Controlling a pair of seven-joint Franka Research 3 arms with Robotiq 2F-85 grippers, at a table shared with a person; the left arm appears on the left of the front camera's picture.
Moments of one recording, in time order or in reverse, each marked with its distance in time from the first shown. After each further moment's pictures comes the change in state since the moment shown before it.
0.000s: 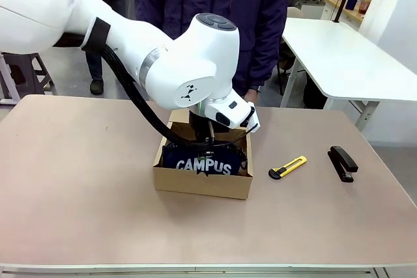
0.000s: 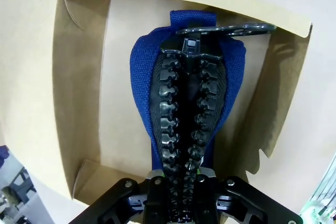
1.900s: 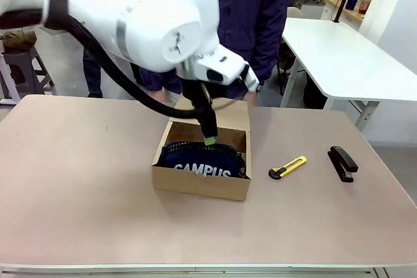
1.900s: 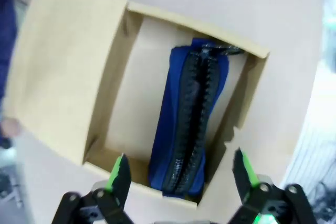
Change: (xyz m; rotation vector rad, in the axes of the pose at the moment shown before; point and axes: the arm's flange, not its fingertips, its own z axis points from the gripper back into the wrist) left arm -0.038 0.030 0.086 -0.099 -0.188 0.146; right arm 0.000 0.000 0.000 0.000 0.000 0.000
